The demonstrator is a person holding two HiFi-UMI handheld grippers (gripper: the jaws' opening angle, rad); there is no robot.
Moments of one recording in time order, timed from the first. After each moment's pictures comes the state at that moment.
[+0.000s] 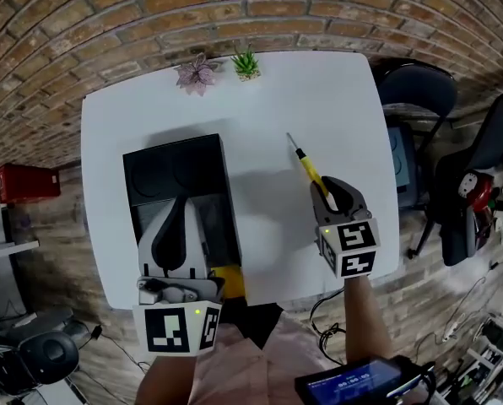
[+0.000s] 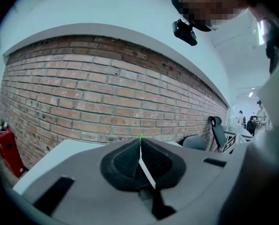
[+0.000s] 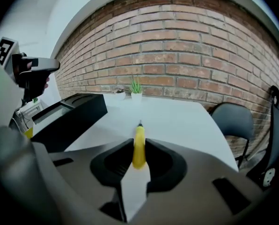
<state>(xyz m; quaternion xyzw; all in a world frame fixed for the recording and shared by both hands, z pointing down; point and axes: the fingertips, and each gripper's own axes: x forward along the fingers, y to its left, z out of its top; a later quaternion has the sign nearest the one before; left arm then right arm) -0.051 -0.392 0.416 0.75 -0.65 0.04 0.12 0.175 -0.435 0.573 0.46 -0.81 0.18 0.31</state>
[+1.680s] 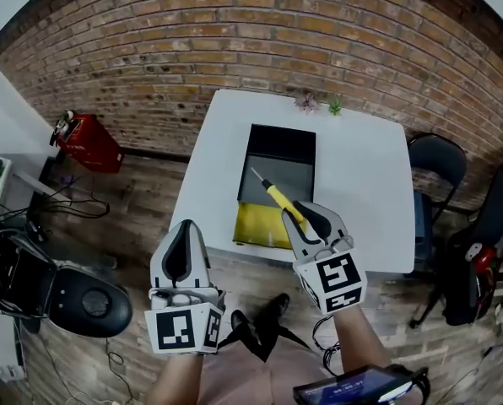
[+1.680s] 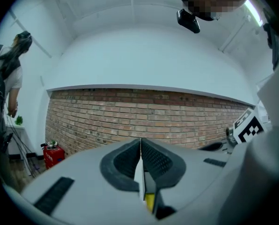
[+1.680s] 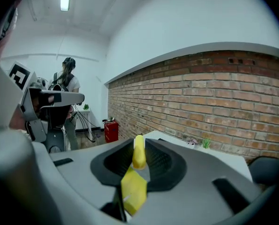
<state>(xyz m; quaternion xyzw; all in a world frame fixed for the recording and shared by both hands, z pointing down) -0.172 -0.088 0.310 0.61 -0.79 -0.02 0.02 -0.036 -0.194 0.377 0.27 -0.94 0.00 0.18</state>
